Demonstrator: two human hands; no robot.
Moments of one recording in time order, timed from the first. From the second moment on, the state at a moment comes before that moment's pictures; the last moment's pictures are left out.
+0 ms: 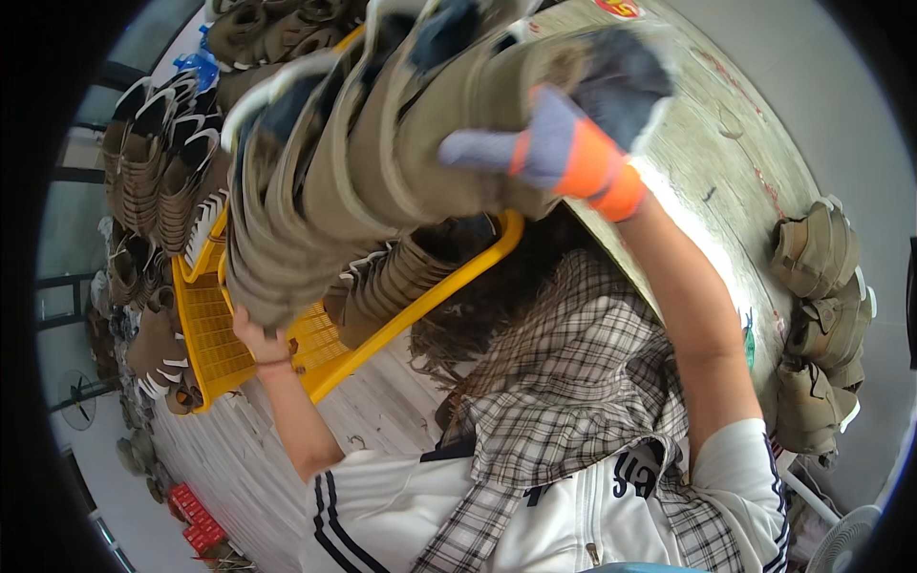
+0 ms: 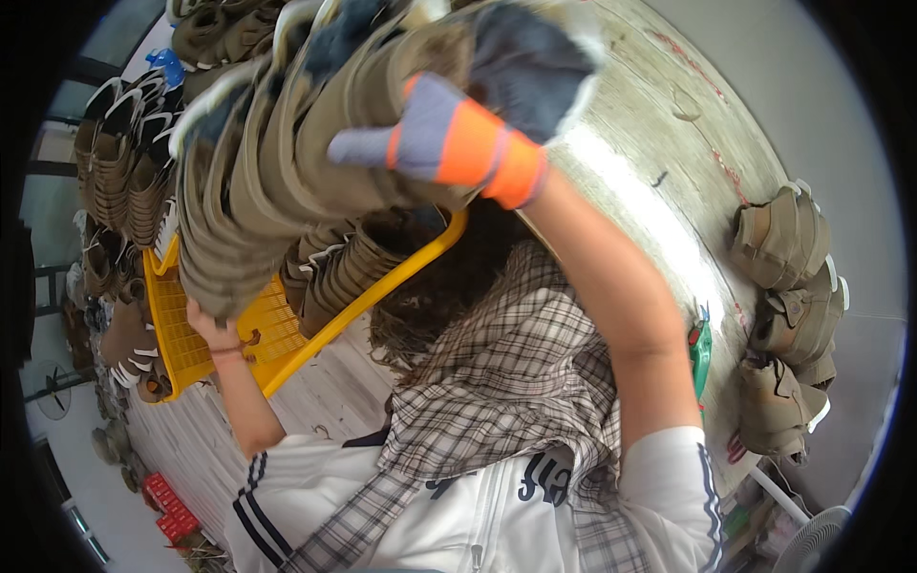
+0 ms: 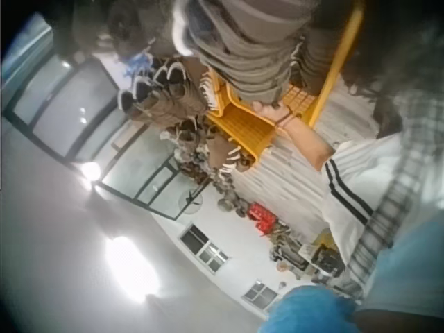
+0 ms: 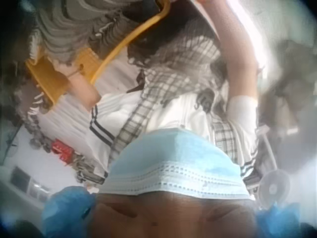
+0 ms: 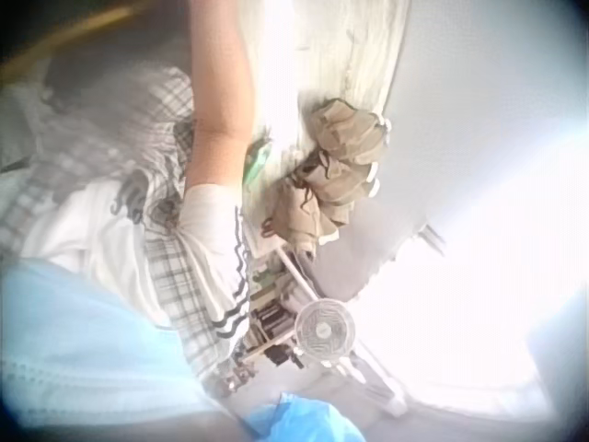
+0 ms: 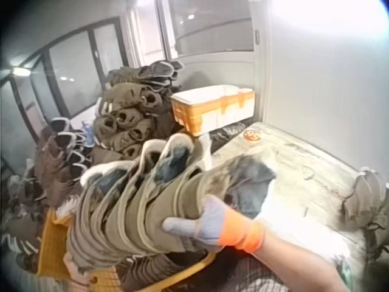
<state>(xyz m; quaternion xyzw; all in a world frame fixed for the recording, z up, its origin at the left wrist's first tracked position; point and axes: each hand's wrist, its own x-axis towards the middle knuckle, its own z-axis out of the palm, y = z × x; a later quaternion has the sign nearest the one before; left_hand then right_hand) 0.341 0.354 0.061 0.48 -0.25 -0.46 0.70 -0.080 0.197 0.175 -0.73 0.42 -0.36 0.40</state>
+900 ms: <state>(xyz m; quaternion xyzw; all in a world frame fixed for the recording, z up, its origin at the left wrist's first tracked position) 0.390 0.274 -0.209 0.75 0.05 -0.43 0.50 -0.018 0.206 -0.079 -0.66 0.50 -0.10 0.56</state>
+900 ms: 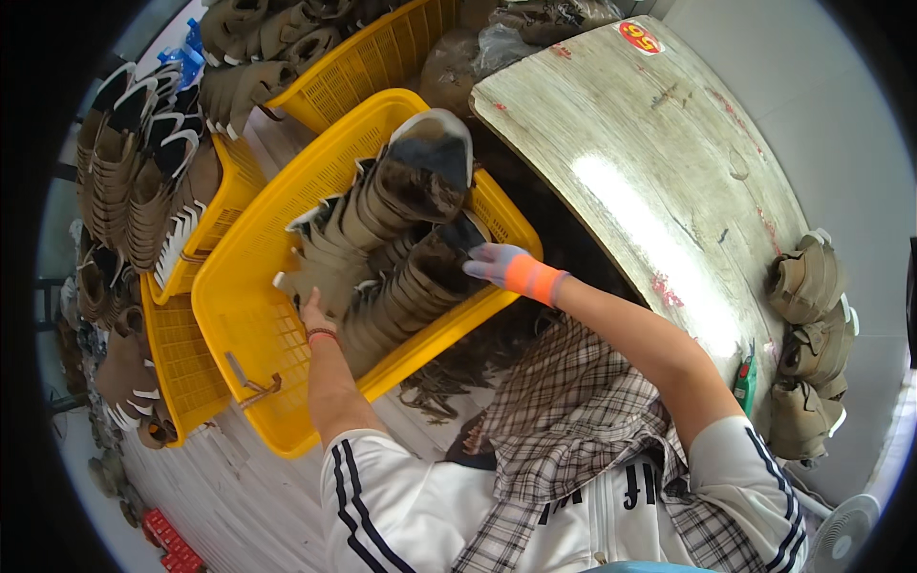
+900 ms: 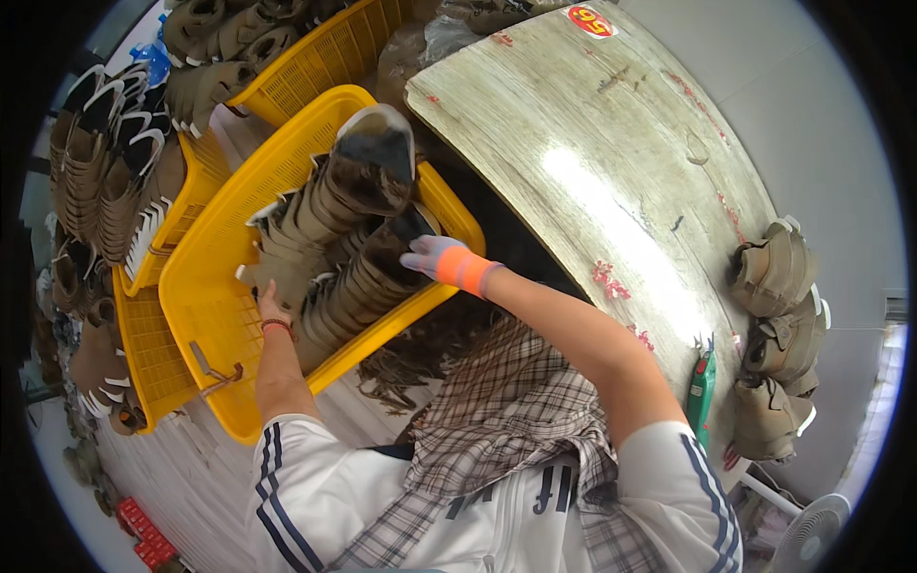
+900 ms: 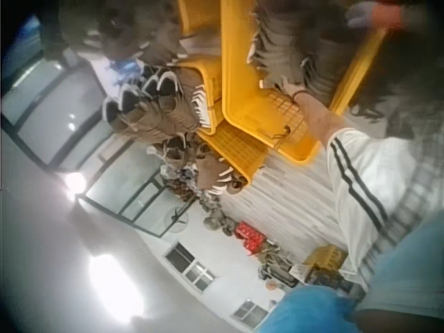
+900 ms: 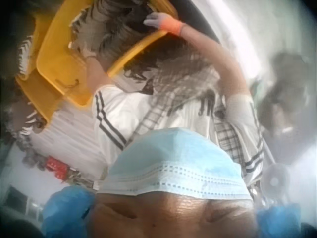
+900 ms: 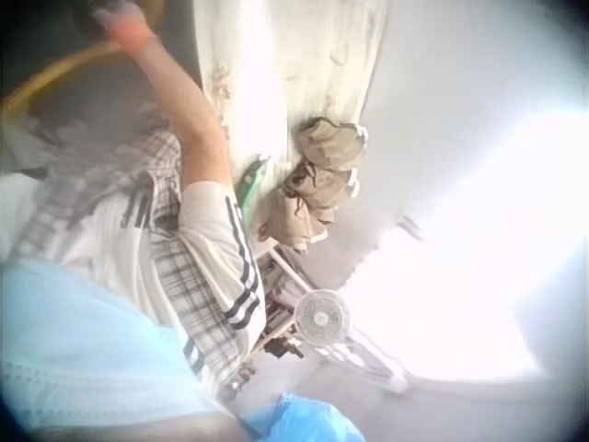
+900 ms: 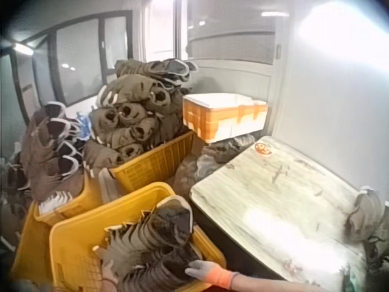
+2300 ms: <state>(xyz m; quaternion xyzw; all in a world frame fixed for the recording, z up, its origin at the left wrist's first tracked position) -0.329 0.640 0.008 0.22 0.77 0.55 0.21 -0.223 1.011 -0.114 0.37 0.91 -0.16 -0.14</state>
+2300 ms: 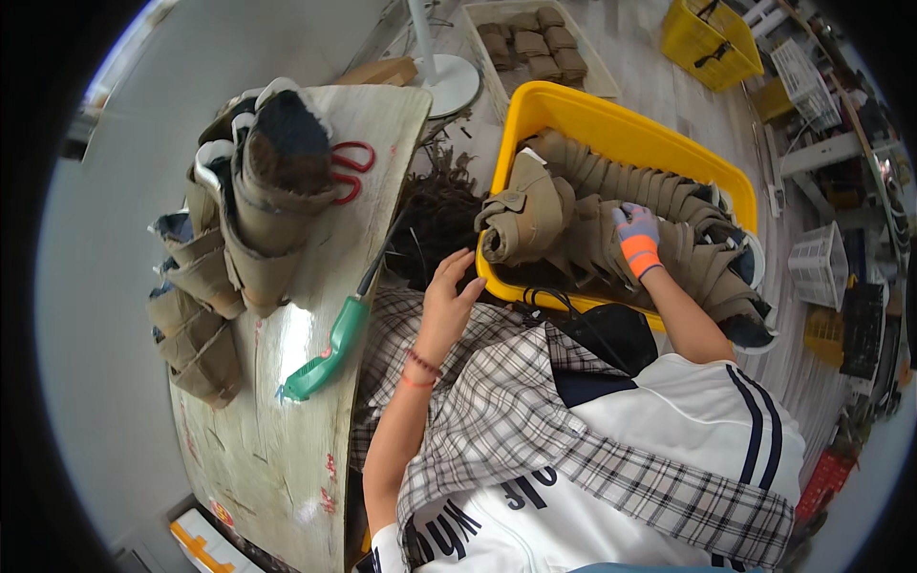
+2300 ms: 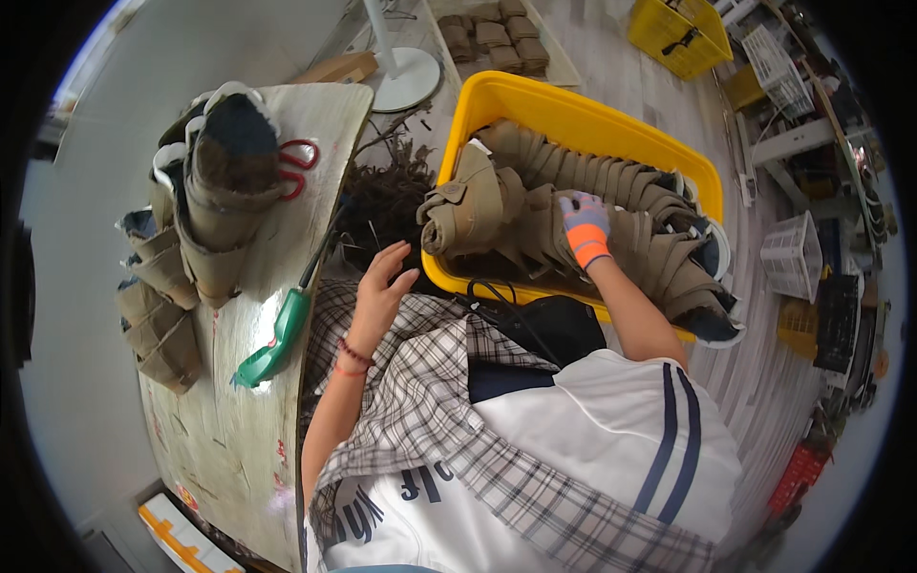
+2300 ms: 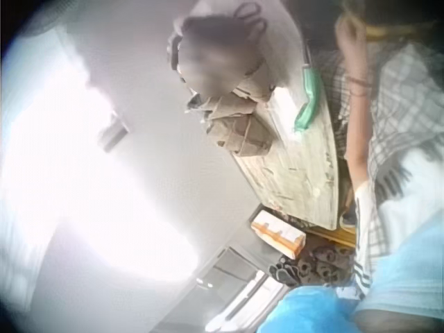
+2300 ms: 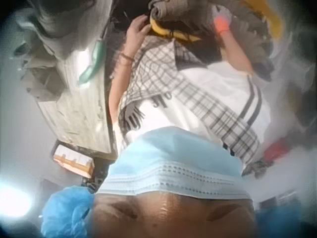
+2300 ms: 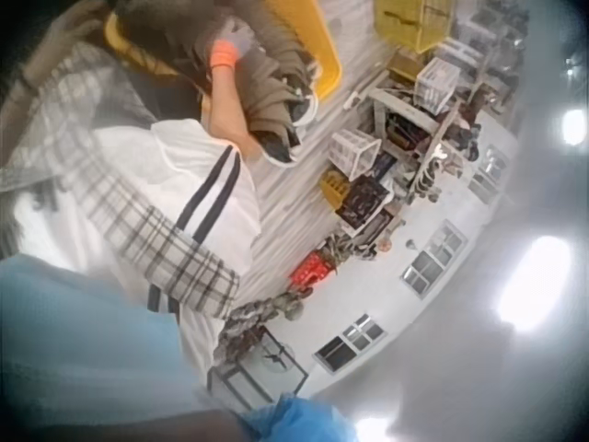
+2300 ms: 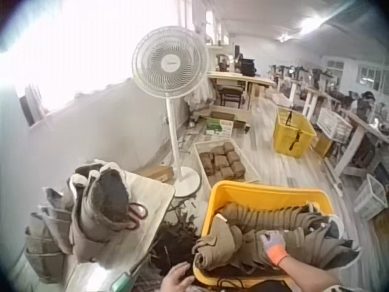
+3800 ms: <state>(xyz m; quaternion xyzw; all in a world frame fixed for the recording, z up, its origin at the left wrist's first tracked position) -0.319 0.641 0.074 0.47 0.70 0.54 0.04 -0.243 0.992 -0.100 0.26 0.41 -0.87 -0.03</state>
